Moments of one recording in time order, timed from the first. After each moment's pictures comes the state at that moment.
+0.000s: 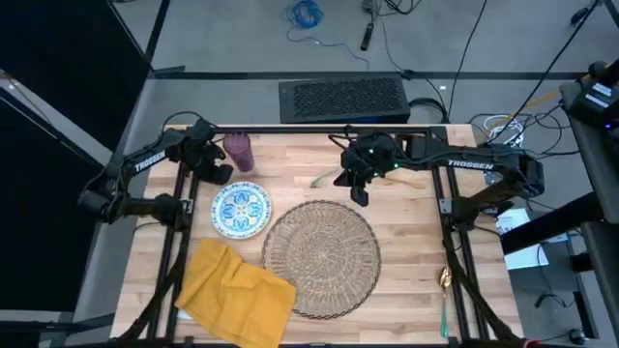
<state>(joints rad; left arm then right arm) 1.10 1.20 0.66 -0.99 0.33 -0.17 -0.23 1.40 1.23 -0.55 -0.26 0.02</state>
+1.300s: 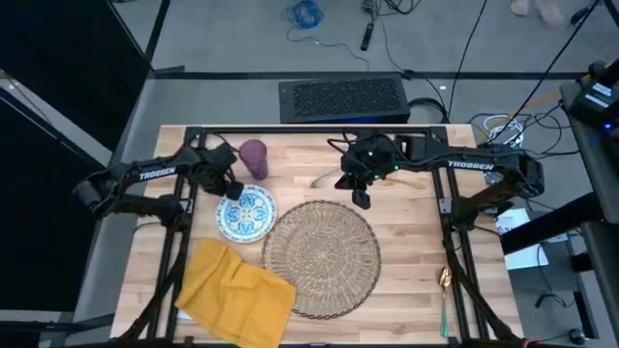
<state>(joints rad) 0.70 1.19 0.55 -0.81 0.10 -0.54 -0.22 1.40 1.23 -0.58 -0.27 0.00</state>
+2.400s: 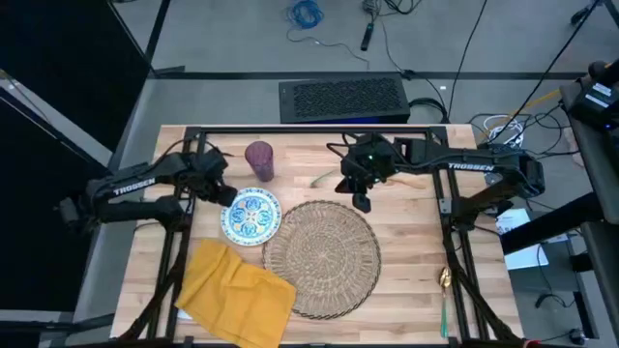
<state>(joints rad) 0.60 0.93 0.58 -1.04 0.18 -0.62 -0.18 1.39 1.23 -0.60 -0.27 0.02</state>
